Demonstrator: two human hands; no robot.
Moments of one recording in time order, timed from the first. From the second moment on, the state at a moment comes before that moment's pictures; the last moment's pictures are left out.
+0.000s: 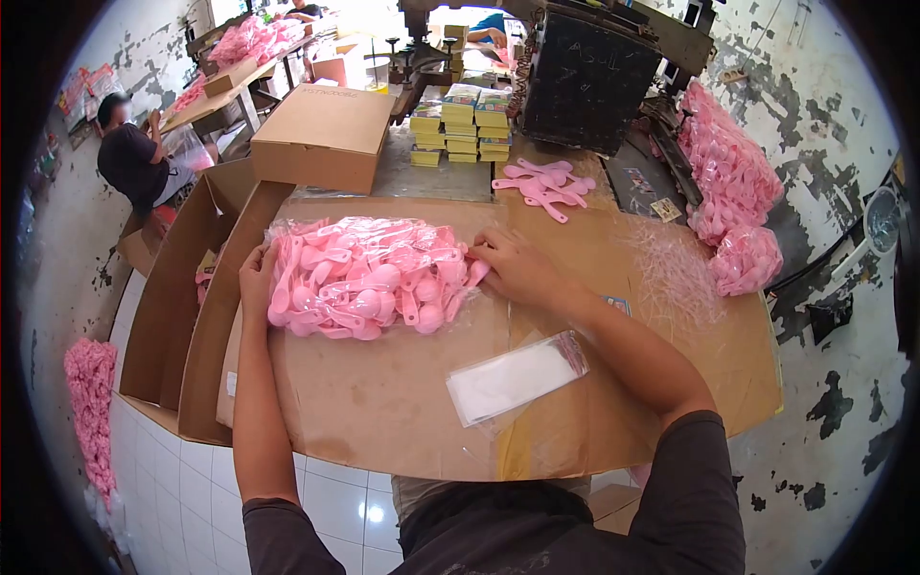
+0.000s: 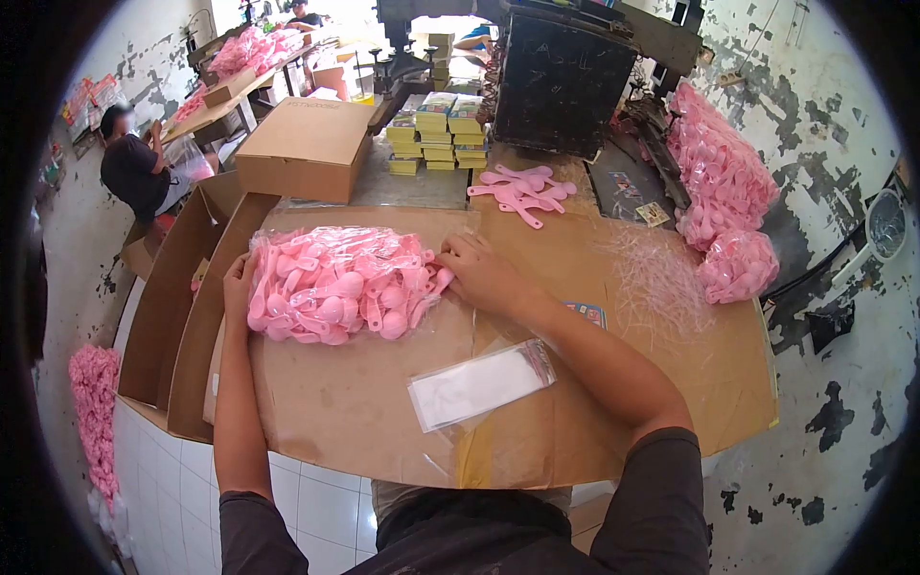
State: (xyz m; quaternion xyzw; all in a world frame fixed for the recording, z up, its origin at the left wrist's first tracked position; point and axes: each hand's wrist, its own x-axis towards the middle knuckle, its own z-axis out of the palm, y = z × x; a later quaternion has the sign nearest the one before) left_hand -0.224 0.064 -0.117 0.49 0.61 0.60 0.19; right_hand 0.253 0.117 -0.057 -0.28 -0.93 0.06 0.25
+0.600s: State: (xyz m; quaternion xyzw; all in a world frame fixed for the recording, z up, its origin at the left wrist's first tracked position) left_hand -0.229 0.067 -0.124 0.49 0.60 0.60 0.20; right_hand 0.248 0.122 -0.057 -0.29 -0.92 0.01 0.25
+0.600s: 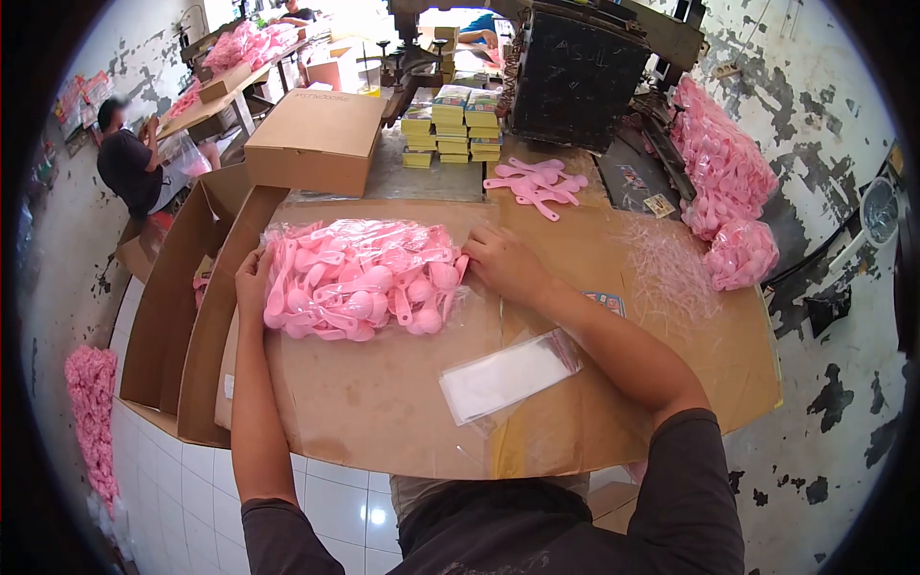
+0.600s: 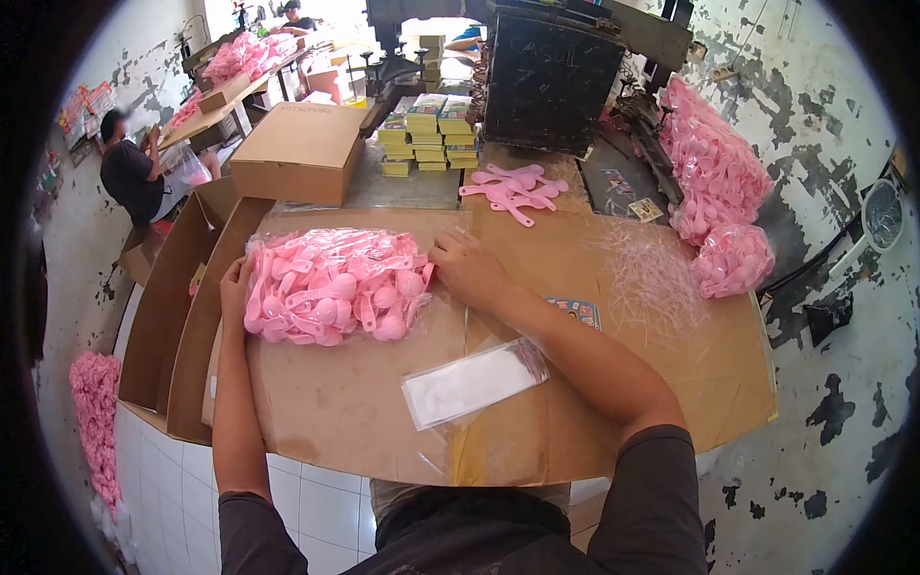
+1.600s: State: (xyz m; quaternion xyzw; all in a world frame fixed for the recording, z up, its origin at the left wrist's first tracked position) left_hand -0.227 0.068 -0.122 0.50 0.60 0.60 0.18; right_hand 0.270 0.111 0.011 -0.28 -0.93 0.17 0.16
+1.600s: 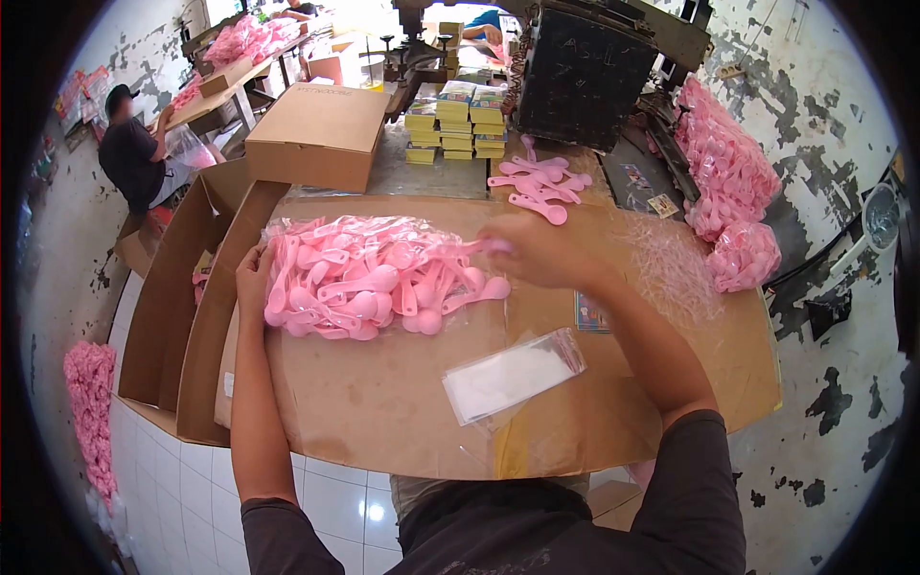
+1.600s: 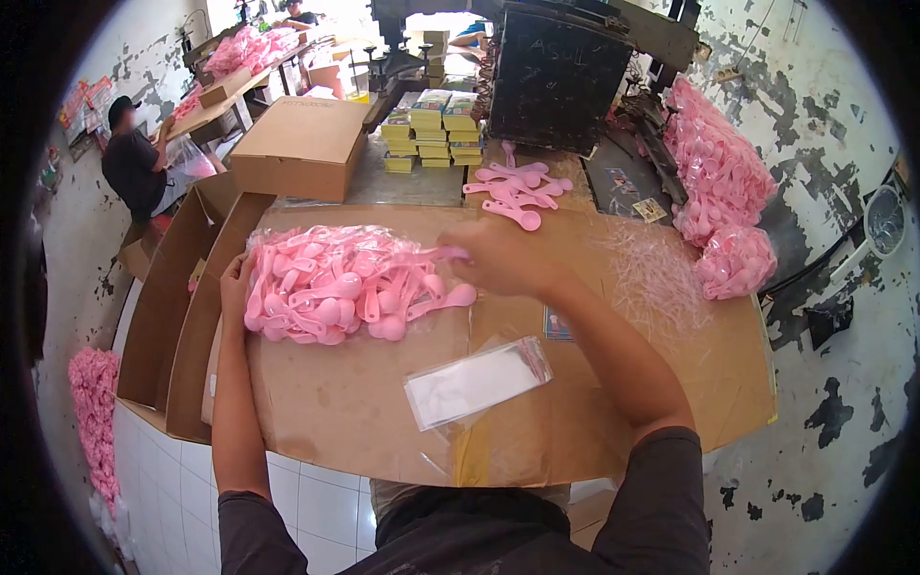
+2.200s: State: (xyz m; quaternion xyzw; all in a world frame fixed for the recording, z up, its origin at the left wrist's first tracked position) left_hand -0.227 0.066 -0.122 0.50 0.61 0.59 0.18; right_hand 0.255 0.118 -0.035 -0.48 -0.83 0.26 0.10
